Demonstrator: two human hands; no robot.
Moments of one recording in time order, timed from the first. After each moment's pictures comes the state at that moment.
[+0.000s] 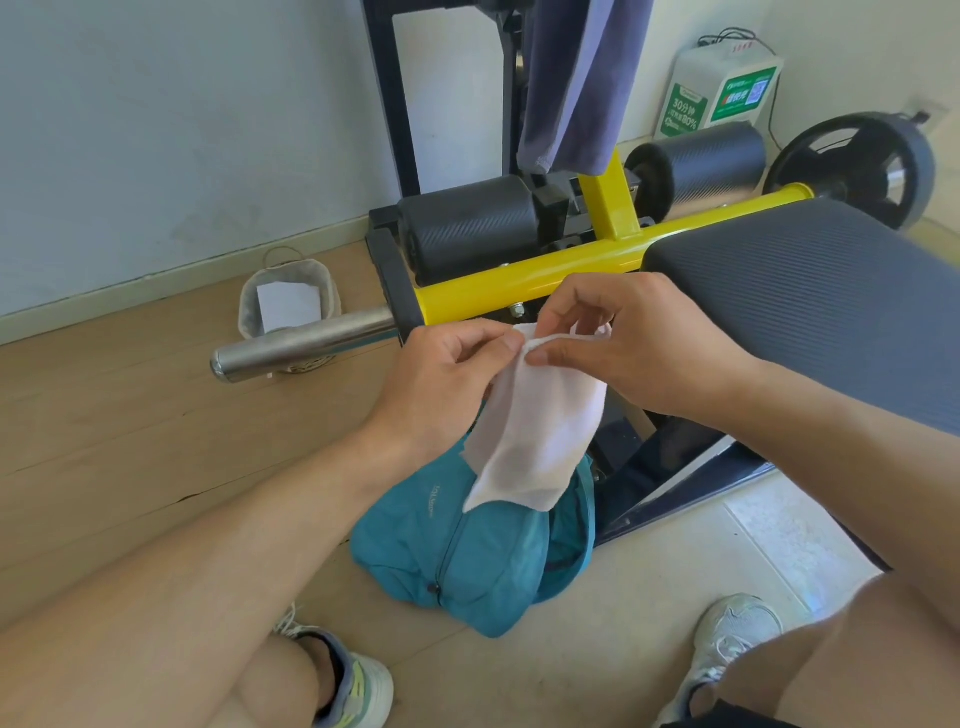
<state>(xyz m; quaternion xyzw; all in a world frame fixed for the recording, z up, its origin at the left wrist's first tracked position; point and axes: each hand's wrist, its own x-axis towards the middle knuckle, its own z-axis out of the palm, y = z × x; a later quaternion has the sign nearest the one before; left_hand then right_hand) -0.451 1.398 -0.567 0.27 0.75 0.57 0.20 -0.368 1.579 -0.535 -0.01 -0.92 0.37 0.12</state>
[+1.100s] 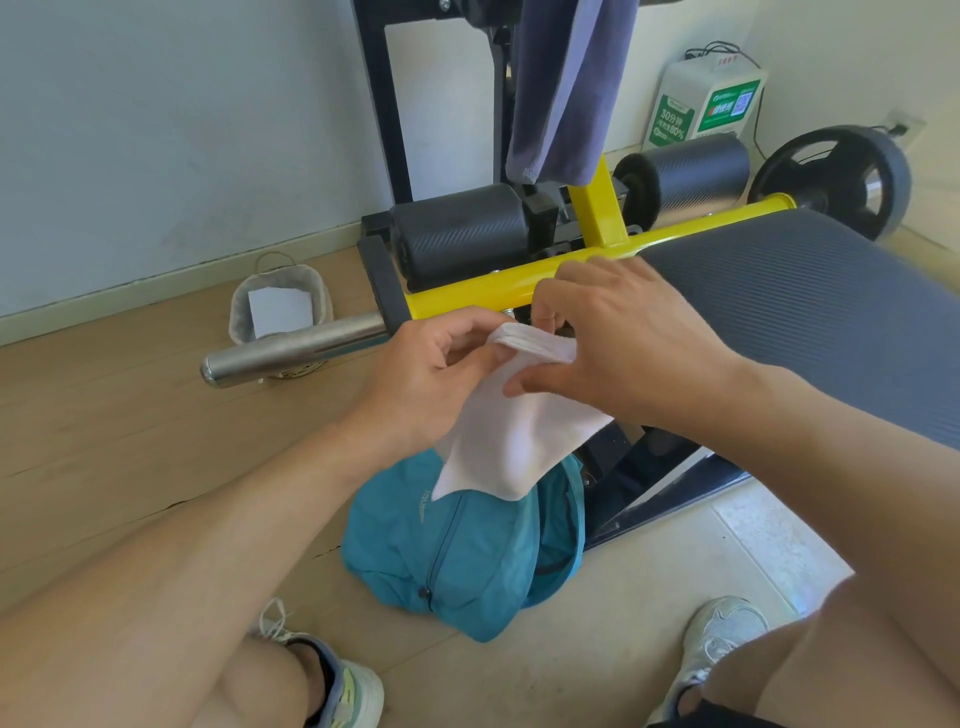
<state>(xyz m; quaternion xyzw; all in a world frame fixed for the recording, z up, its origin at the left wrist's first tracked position) -0.459 1.395 -0.558 0.36 0.76 0.52 0.16 -0.368 1.567 -0.517 -0.01 -0.99 0.02 0.11</state>
